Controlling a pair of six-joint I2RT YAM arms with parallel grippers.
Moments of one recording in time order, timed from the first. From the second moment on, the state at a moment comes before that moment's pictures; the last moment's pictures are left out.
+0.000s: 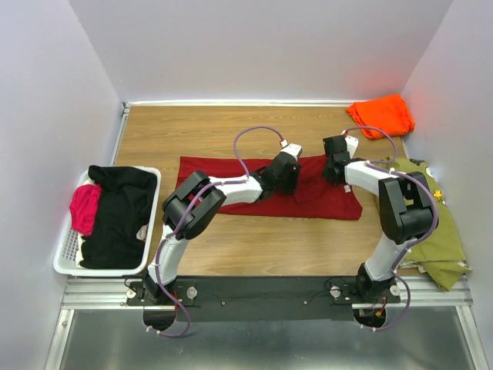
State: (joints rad) left arm -0.86 2.11 1.37 0.13 -0.12 -0.41; right arm 0.24 1.76 1.00 -0.17 0.39 0.52
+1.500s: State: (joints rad) left arm -0.86 2.07 1.34 0.10 -0.17 -0.38; right arm 0.24 1.34 0.65 -0.42 0.40 0.75
